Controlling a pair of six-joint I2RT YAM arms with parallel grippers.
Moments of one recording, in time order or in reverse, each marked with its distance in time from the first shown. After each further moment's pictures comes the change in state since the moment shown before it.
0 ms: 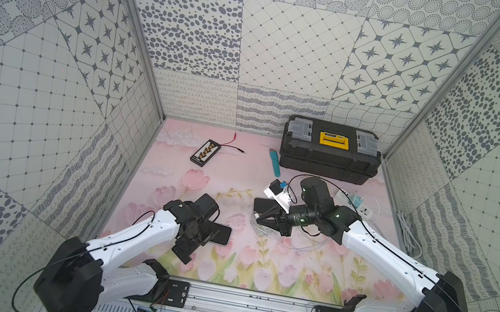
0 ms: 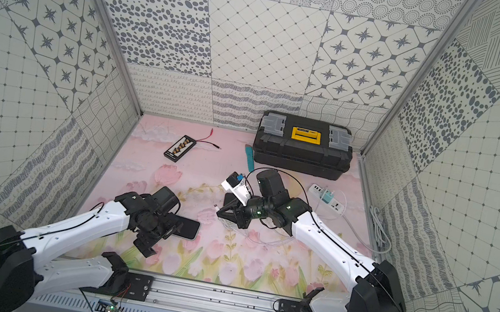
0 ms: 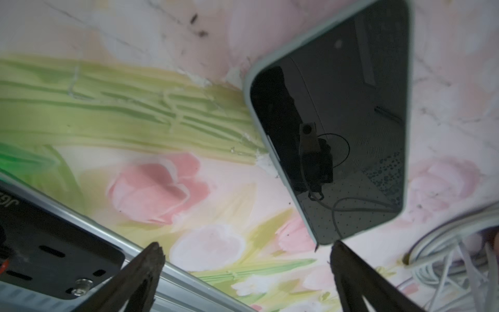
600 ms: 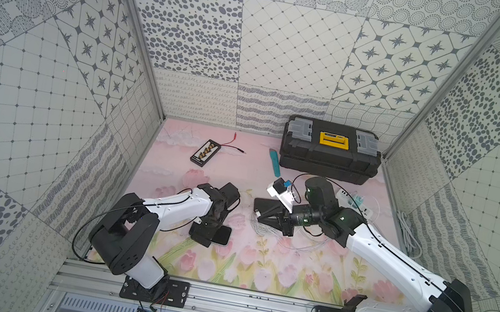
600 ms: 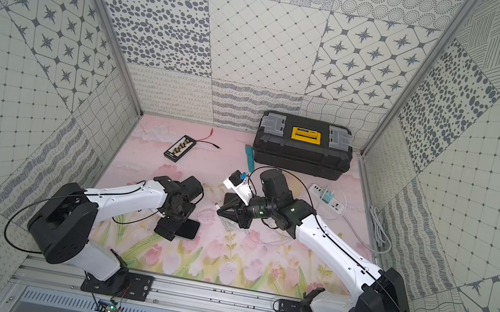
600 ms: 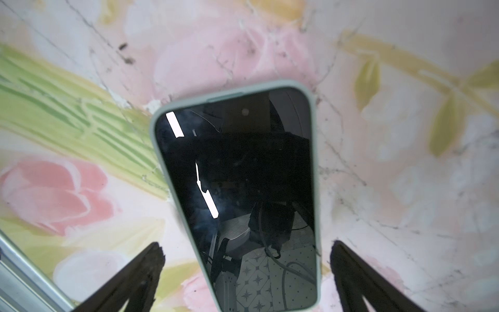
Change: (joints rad) left arm -0.035 0.357 0.198 0.067 -0.164 -0.305; right arm 0.000 -0.034 -0.003 0.019 -0.020 0.024
